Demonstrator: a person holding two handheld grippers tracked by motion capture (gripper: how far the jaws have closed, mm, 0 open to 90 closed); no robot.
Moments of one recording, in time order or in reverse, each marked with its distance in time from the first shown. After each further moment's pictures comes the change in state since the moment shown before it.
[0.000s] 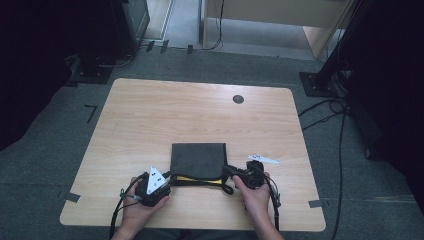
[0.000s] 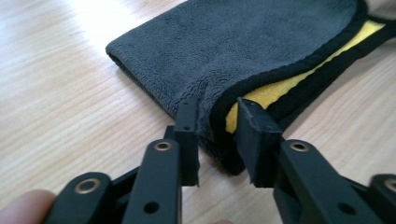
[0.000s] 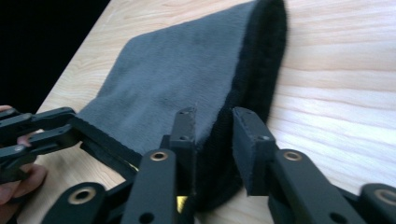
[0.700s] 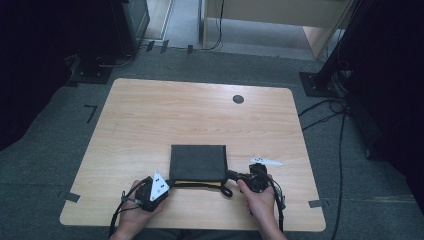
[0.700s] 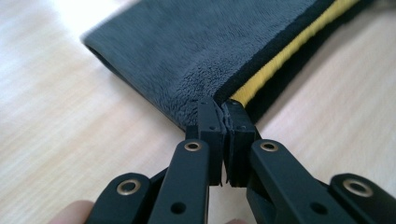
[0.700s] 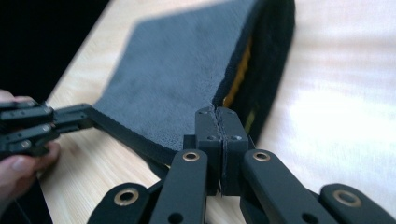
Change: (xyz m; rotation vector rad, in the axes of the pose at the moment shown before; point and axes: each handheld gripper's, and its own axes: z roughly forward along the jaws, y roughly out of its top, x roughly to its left) left arm -0.006 -0.007 -0.008 0.048 -0.045 0.117; right arm -0.002 -0.005 -0.016 0.084 0.032 -0.007
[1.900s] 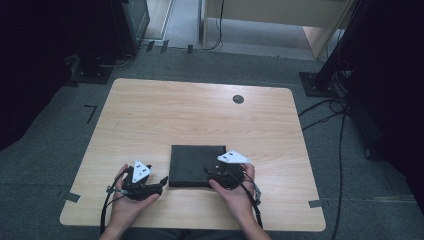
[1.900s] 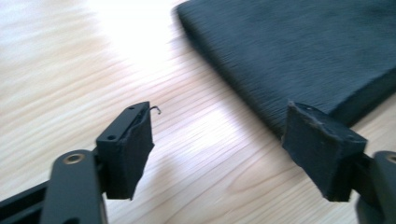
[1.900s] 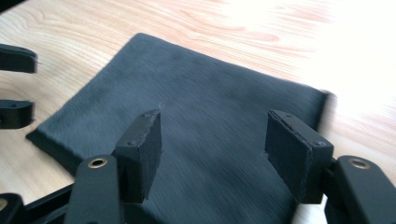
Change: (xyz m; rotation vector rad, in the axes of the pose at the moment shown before) left arm 0.052 -0.014 -0.014 0.028 0.068 -0.352; right arm 0.081 0.019 0.051 -0.093 -0.309 -0.425
